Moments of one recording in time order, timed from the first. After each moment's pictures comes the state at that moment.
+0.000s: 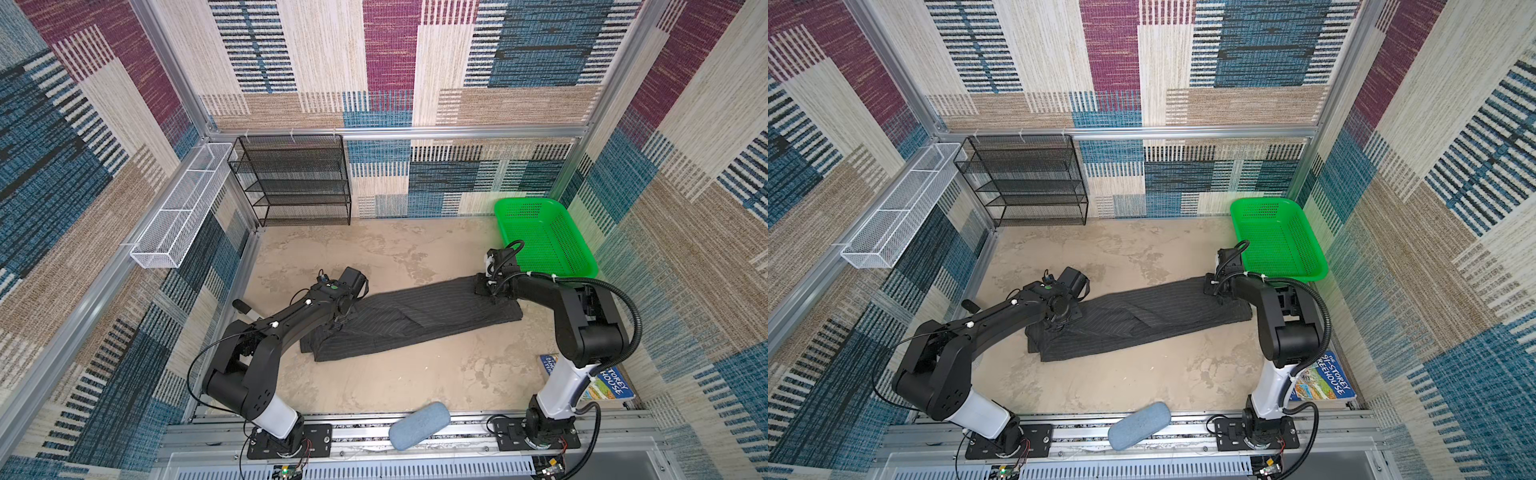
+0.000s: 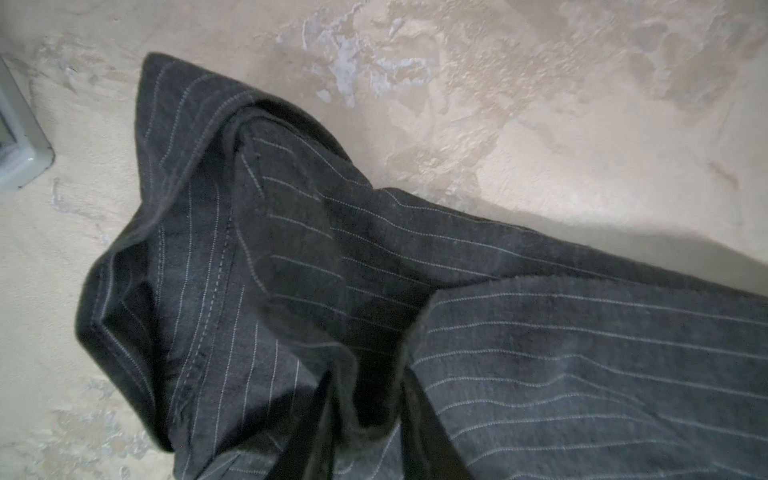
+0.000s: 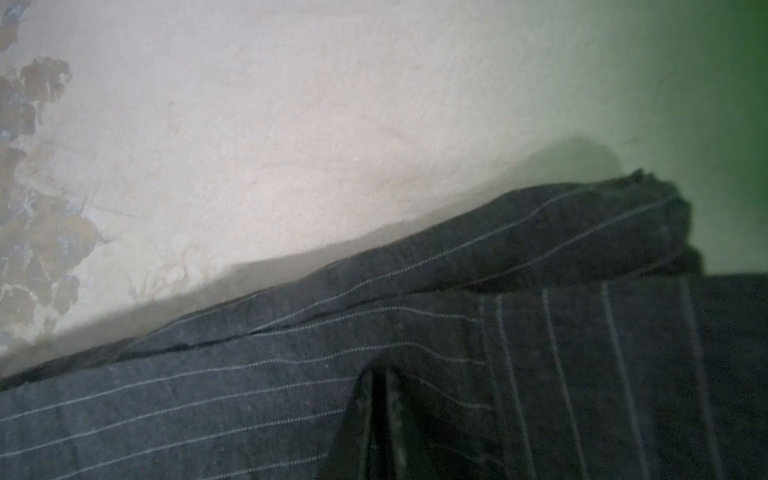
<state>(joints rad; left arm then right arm) -0.48 1.58 1.01 -0.75 -0.35 -0.89 0.09 1.82 1.01 -0.19 -0.09 0.24</state>
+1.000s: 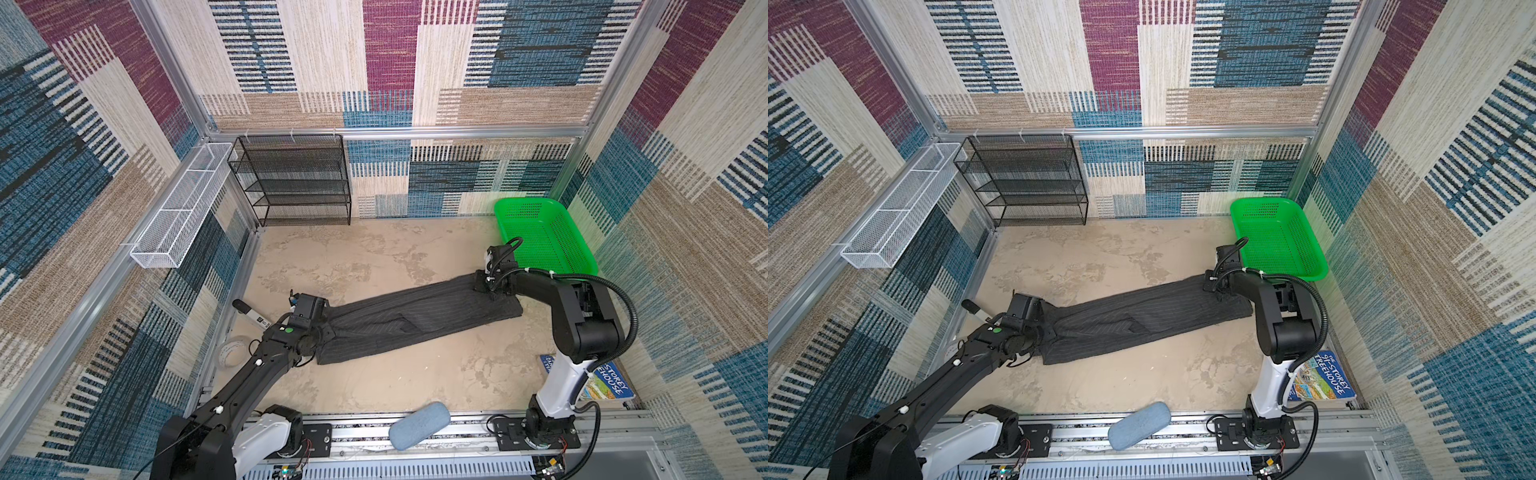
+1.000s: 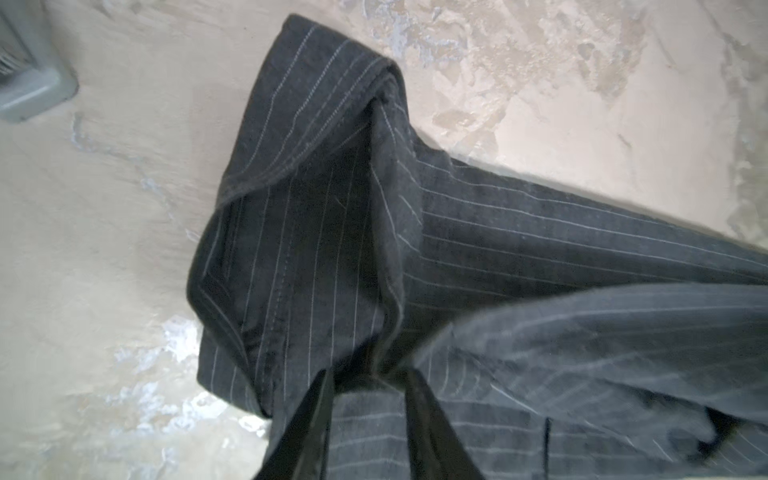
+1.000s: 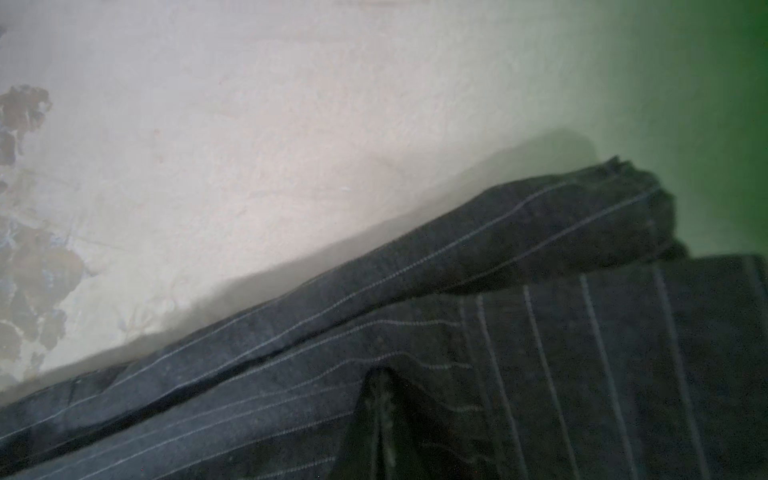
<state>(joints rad) -0.30 1.05 0.64 -0.62 -0.12 -0.78 0.08 1.85 1.06 -0.23 -0.06 0.26</state>
